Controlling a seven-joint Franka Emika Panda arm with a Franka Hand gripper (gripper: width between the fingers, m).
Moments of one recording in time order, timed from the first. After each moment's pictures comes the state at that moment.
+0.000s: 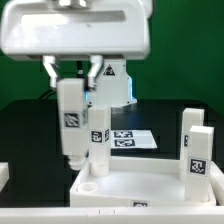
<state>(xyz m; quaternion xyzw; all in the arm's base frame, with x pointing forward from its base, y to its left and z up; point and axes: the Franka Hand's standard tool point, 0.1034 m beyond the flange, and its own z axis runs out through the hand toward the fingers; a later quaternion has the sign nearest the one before) 0.612 -0.068 0.172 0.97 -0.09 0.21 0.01</state>
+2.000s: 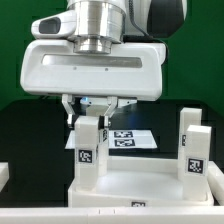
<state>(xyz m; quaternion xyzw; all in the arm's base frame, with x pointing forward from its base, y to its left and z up) 0.604 -0.062 0.124 0.98 -0.08 0.20 0.03</state>
